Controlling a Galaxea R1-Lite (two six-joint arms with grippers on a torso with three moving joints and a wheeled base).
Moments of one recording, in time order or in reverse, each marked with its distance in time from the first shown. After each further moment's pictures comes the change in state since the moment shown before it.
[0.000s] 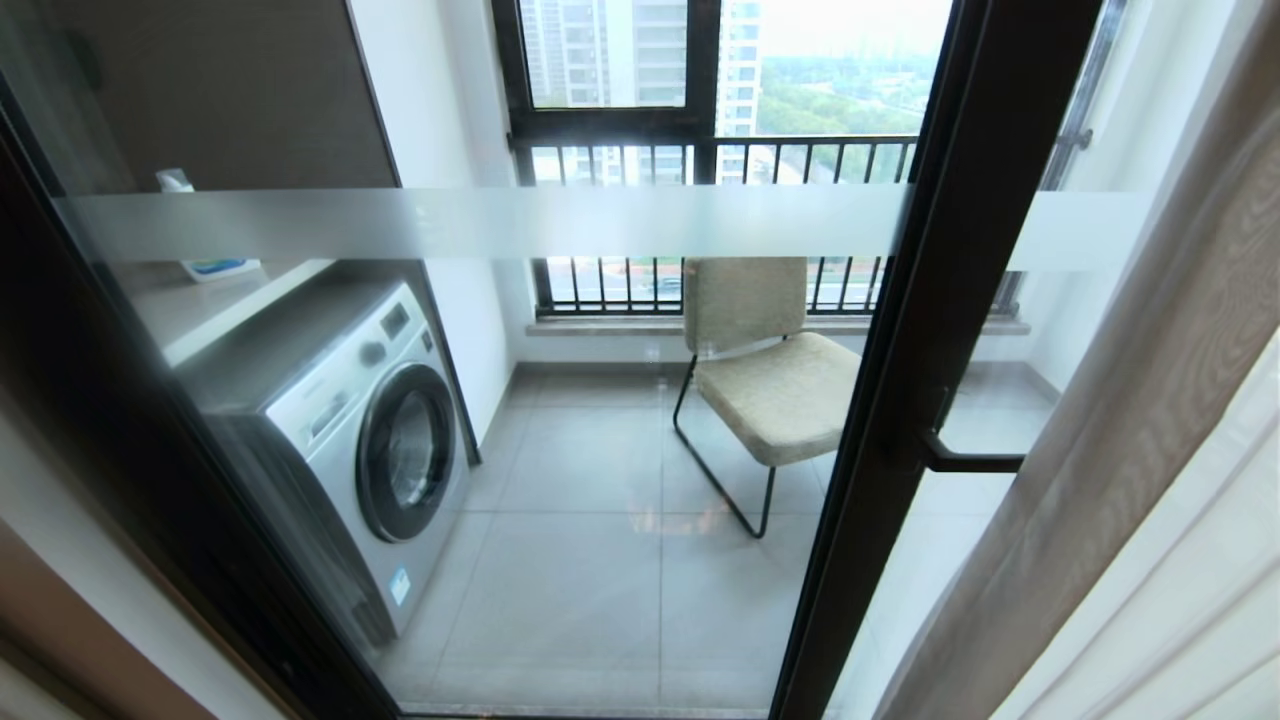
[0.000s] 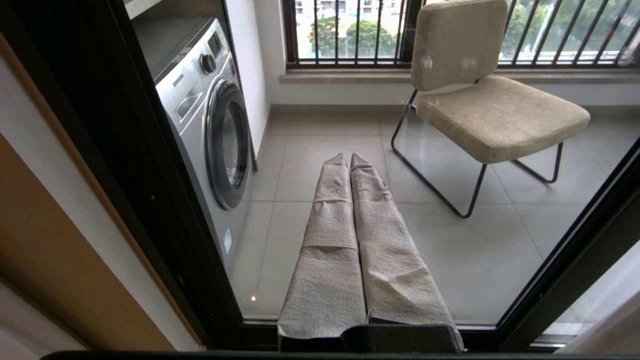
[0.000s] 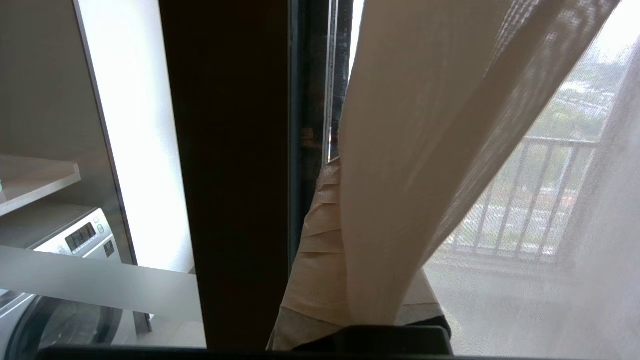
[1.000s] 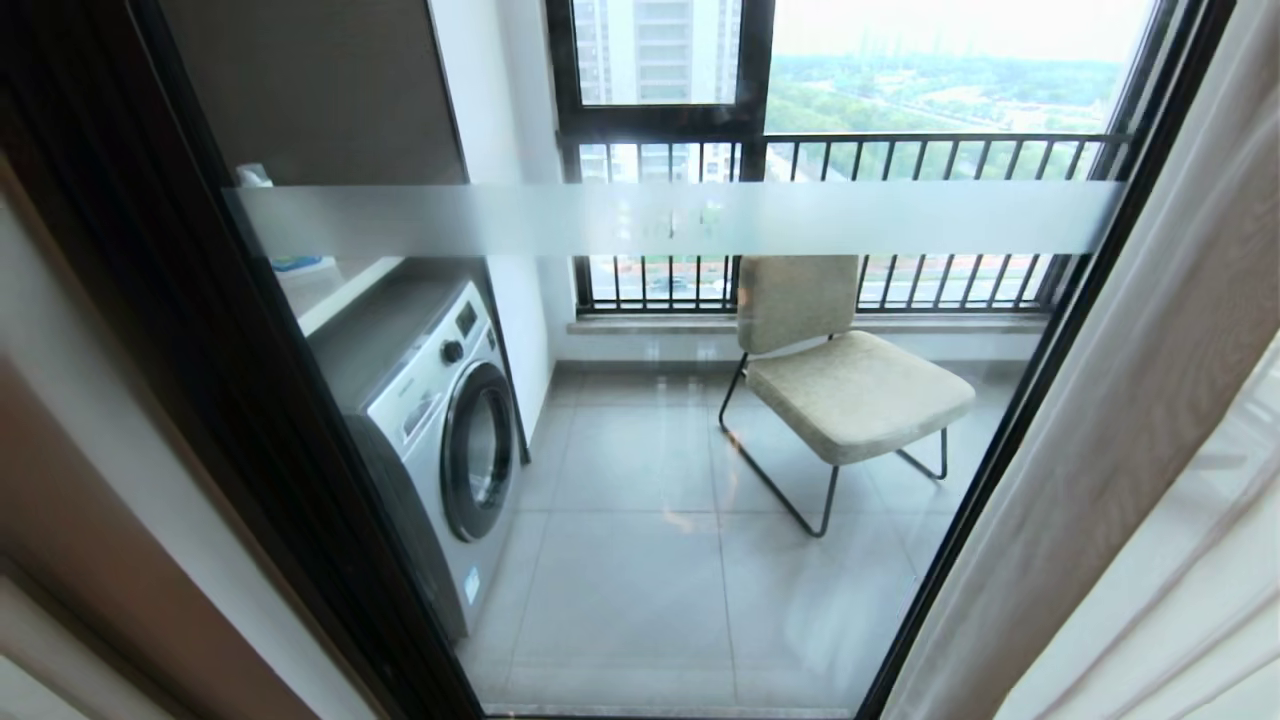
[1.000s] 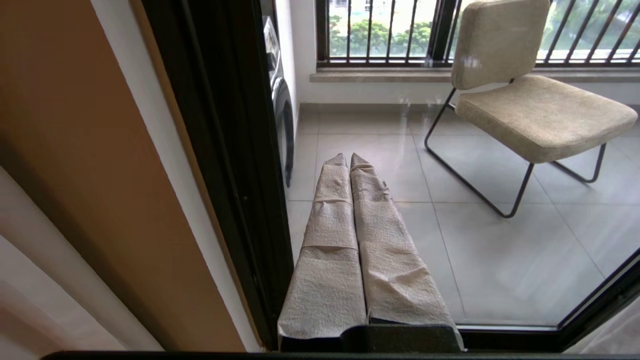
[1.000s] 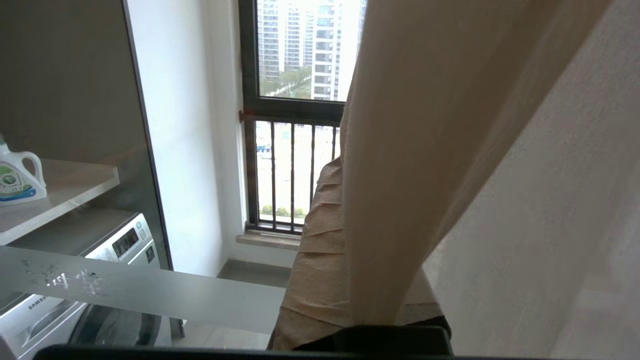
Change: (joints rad) left arm 0.000 0.000 0.000 0.000 0.000 0.001; right arm 0.001 -0.005 0.003 0.000 0.000 0.000
